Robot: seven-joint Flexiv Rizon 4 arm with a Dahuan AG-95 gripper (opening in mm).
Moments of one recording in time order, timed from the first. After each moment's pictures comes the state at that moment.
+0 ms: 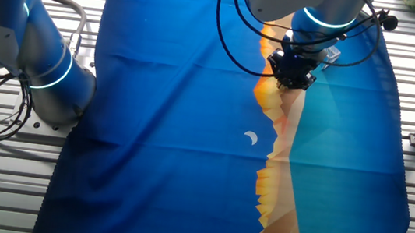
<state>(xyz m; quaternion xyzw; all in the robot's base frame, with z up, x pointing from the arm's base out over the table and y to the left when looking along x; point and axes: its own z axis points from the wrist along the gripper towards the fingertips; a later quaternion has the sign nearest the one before) 0.538 0.091 0.014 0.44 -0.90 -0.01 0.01</state>
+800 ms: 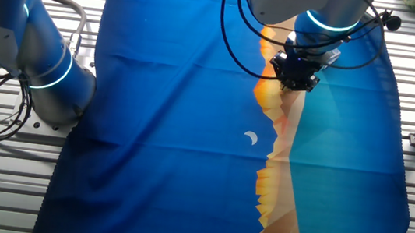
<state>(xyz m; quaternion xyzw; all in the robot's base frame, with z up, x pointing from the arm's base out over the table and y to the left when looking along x) 0.544 0.085 0.015 0.46 -0.89 -0.01 0.01</state>
